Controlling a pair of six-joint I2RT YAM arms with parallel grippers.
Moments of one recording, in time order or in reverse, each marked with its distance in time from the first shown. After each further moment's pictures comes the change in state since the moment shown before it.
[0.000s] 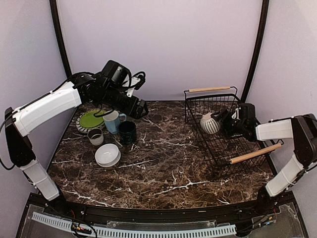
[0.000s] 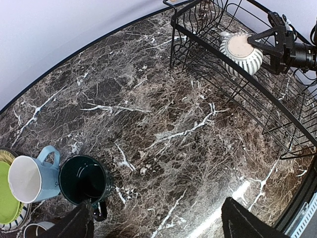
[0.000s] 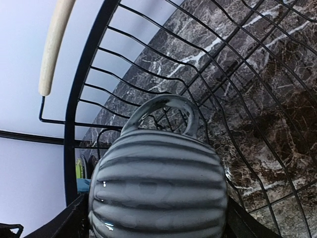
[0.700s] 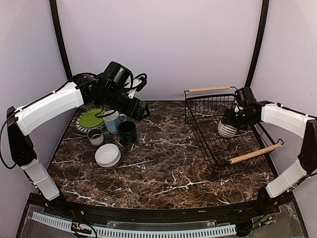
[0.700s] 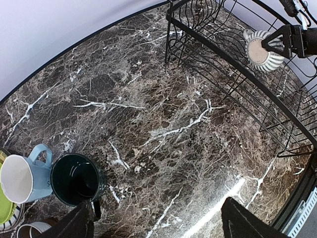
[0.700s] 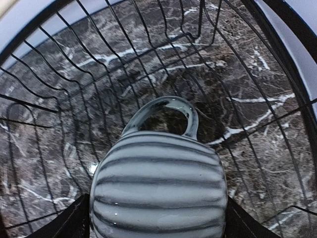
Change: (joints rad) left arm 0.000 0.016 0.000 0.000 0.028 -0.011; right arm 0.050 -0.084 0.339 -0.836 0.422 -0.501
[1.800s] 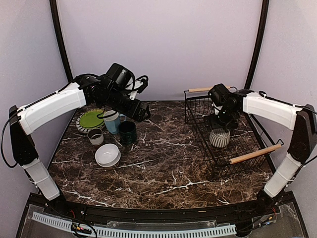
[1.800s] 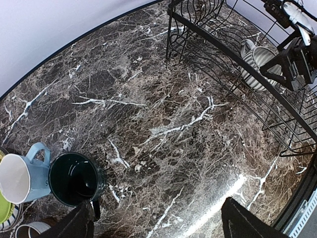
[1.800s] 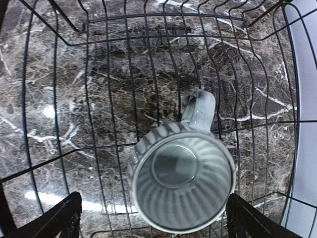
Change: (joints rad) left arm 0.000 0.023 0.000 0.000 -0.003 0.000; right arm 0.273 0.201 0.290 -0.401 0.202 -0.129
